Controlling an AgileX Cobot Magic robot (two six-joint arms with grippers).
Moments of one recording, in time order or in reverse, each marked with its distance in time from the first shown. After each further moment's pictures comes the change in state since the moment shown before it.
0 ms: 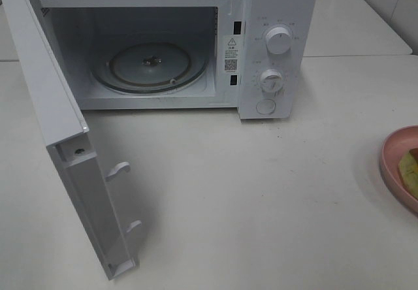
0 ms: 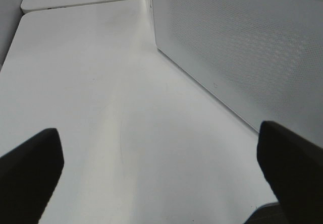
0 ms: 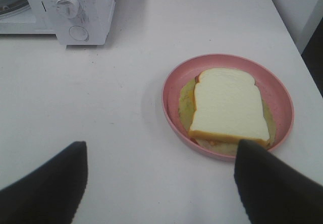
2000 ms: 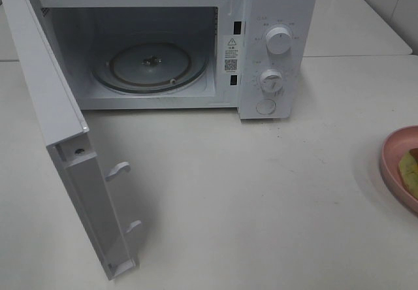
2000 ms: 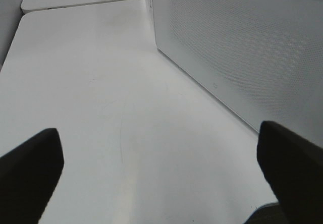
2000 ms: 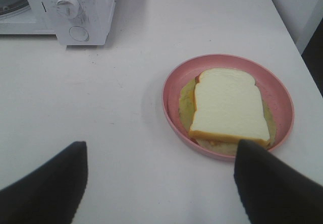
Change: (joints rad) left arm 0.000 0.000 0.000 0.000 0.000 0.000; right arm 0.000 0.000 0.002 0.000 -0.001 0.000
